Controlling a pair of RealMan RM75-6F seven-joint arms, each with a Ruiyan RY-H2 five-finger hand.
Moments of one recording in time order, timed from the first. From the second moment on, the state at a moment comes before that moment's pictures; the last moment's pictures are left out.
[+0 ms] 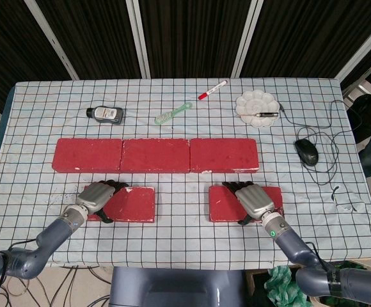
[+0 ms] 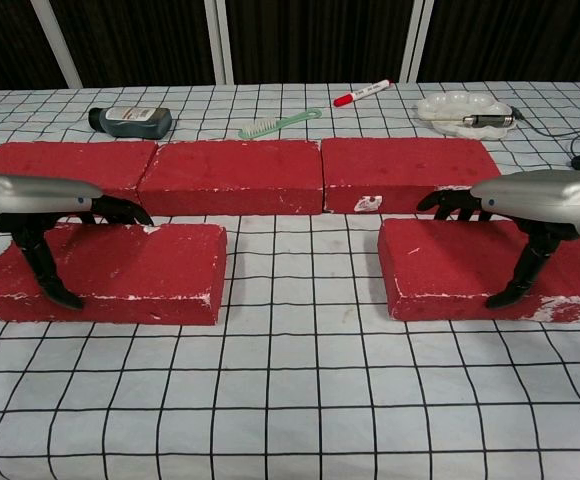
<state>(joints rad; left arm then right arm) -0.84 -1.29 0.04 -1.66 0.90 0.72 0.29 0.72 -1.35 0.03 -1.65 -1.04 0.87 -0.38</state>
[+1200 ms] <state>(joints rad) -0.83 -1.26 0.02 -1.69 0.91 0.75 0.27 0.71 -1.33 0.05 -1.67 -1.06 0.90 -0.36</state>
